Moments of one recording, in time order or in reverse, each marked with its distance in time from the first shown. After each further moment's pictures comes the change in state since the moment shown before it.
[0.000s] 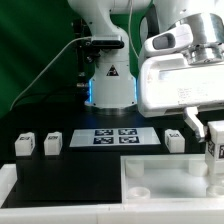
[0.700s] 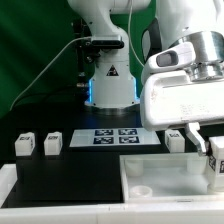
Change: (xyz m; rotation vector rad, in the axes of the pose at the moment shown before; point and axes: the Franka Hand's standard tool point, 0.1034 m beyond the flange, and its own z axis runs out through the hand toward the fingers) arm -0.021 -0.006 0.015 0.001 -0.019 -0.005
